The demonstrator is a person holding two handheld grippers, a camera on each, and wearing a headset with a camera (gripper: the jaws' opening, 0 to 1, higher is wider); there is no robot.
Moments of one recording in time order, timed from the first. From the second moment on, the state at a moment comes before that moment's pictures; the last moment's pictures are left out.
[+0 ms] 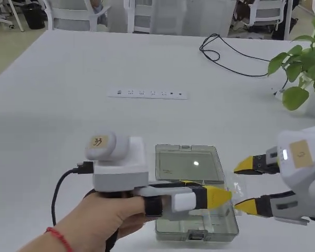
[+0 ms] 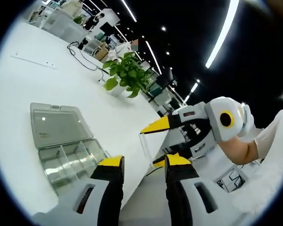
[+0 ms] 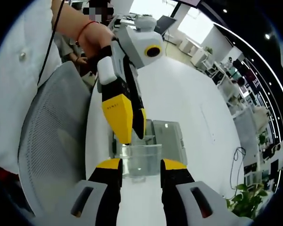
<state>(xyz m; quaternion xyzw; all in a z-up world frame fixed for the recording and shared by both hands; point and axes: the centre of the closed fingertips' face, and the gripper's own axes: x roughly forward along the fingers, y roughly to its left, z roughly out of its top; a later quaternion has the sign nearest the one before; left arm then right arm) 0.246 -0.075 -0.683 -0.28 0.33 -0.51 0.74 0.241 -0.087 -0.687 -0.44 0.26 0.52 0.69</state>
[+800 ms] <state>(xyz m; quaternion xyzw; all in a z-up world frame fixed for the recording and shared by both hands) 0.236 -0.084 -0.683 -0.29 0.34 -0.52 0.73 0.231 -0.072 -0.681 -0.43 0.25 0.53 0.69</state>
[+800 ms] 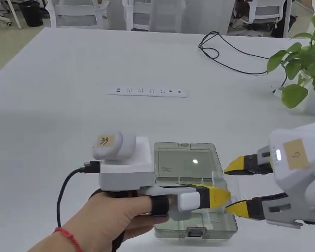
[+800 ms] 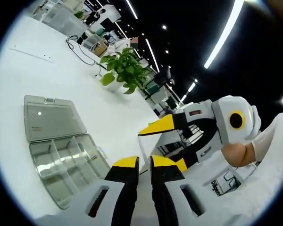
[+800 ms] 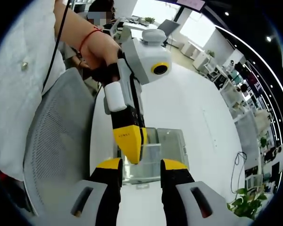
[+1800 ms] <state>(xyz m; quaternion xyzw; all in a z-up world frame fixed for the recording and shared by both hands) 0.235 -0.083 -0.685 -0.32 0.34 -0.51 0.72 0.232 -0.072 -0.677 -0.45 0.24 0.53 0.68</state>
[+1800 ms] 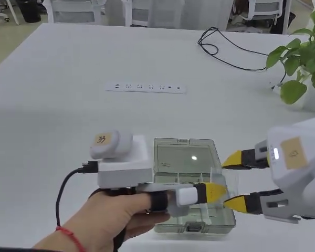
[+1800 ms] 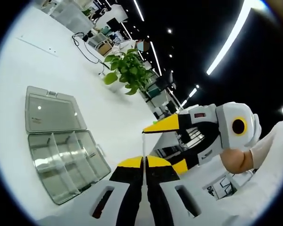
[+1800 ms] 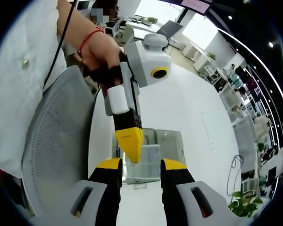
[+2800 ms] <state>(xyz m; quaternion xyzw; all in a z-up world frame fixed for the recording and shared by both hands) 0.195 -0.082 -0.666 -0.04 0.17 -0.68 0.72 0.199 -0.070 -0.646 -0.23 0.31 0.67 0.63</state>
